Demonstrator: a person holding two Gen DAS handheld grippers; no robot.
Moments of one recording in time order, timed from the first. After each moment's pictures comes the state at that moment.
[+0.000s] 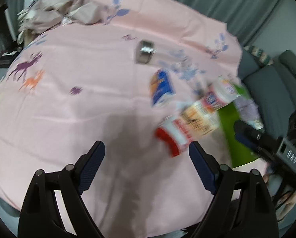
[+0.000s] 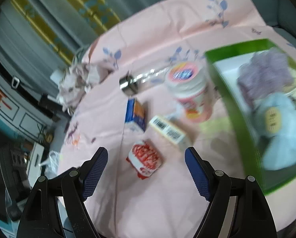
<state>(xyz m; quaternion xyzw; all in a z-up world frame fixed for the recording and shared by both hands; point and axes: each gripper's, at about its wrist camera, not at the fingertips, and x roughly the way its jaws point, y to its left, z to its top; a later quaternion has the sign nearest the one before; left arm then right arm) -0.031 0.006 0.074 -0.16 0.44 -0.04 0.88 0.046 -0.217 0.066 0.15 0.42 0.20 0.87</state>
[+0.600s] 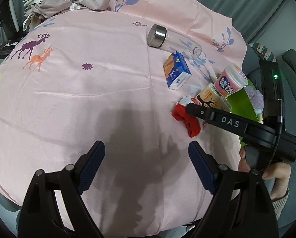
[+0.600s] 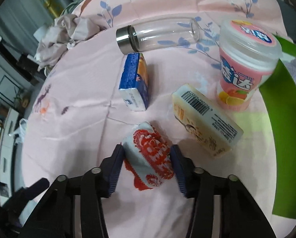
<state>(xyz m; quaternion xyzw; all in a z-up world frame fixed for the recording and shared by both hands) -0.051 0.022 0.044 -0.18 0.45 -0.05 0.87 0.081 -0.149 0.017 0.04 0.49 0.17 0.85</state>
